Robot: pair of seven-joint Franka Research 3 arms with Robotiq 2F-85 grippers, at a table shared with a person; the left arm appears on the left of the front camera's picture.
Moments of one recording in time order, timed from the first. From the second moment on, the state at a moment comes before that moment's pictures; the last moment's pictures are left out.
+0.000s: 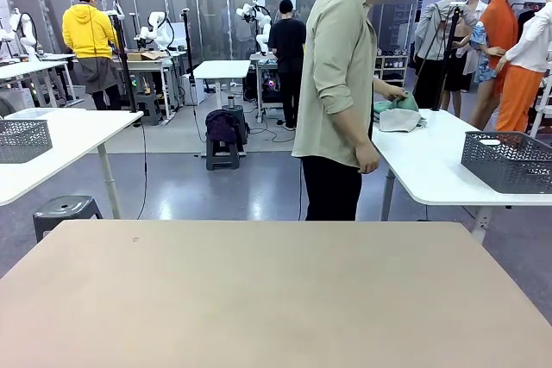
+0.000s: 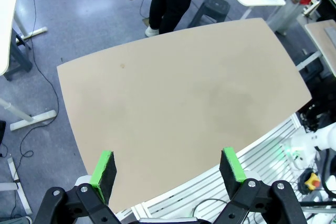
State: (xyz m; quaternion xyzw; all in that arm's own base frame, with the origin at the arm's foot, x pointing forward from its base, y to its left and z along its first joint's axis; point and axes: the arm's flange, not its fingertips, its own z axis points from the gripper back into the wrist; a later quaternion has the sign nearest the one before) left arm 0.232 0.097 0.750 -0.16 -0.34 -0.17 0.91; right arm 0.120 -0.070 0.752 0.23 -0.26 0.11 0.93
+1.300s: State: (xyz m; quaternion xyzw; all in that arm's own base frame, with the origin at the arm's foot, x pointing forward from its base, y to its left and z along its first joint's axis) left arm 0.232 0.097 0.750 -0.16 -0.34 -0.17 0.91; right arm 0.120 -0.070 0.752 0.23 -0.26 0.11 0.93
